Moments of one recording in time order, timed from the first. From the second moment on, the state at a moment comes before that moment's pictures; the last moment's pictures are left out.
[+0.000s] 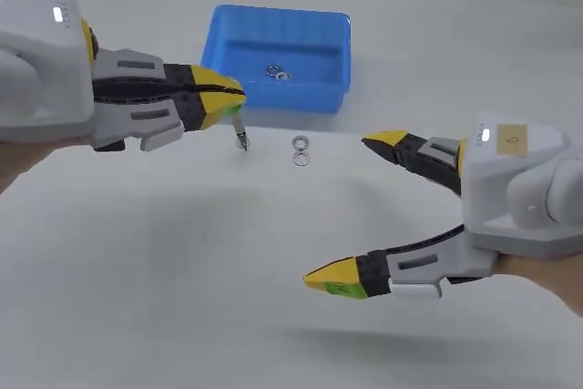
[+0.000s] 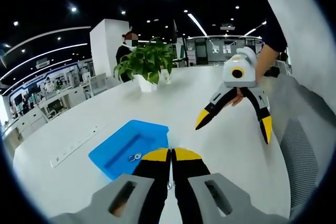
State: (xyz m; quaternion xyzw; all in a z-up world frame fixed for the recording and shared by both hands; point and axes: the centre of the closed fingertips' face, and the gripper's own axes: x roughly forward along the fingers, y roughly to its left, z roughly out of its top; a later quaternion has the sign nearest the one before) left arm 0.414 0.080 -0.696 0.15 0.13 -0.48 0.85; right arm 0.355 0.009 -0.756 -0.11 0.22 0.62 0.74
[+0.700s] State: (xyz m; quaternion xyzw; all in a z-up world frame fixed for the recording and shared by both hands) left arm 0.416 0.081 -0.703 0.15 0.16 -0.49 0.84; right arm 0.396 0.102 -0.751 -0.18 0.20 0.72 0.64
